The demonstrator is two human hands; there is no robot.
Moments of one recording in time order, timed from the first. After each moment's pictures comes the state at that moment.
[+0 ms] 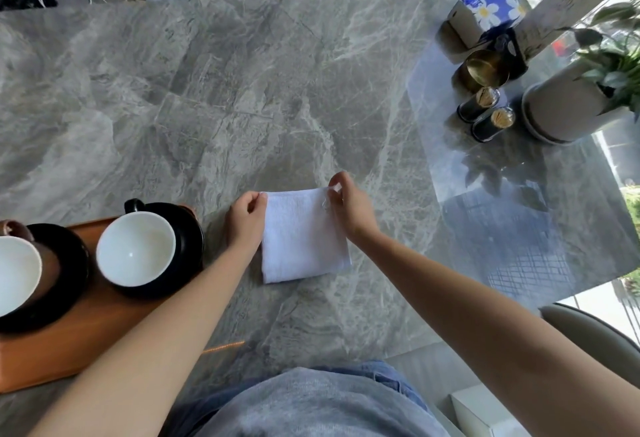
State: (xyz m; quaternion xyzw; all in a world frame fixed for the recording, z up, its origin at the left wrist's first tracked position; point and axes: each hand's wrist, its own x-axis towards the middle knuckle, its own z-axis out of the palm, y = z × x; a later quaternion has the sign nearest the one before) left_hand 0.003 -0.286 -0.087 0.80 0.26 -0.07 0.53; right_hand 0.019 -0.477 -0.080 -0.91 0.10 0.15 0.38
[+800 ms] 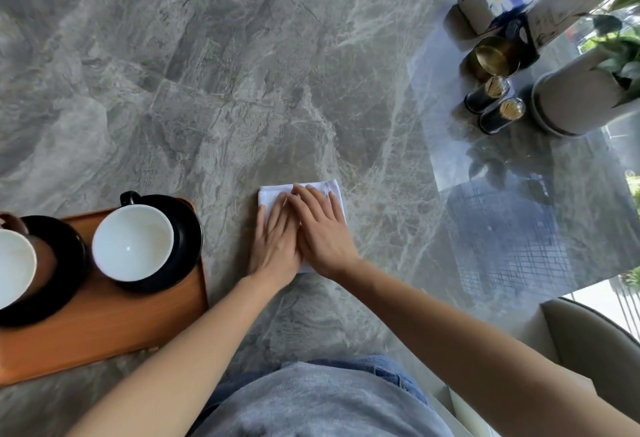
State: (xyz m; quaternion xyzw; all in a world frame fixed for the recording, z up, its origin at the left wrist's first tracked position) left_hand -0.051 -0.318 -0.075 0.97 -0.11 -0.13 0.16; right_hand -0.035 -0.440 -0.070 -0.95 -0.18 0.10 0.23
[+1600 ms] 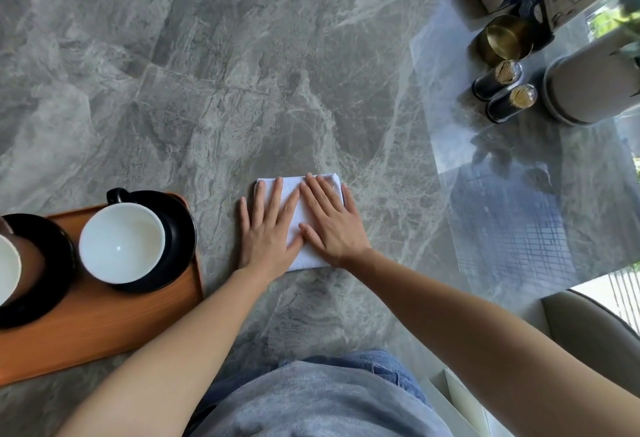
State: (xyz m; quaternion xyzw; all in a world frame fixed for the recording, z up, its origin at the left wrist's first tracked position) left_hand -0.044 -0.306 -0.108 0.98 -0.09 -0.13 0.10; right_hand -0.027 -0.469 -0.107 -0.97 -0.19 0.10 0.14
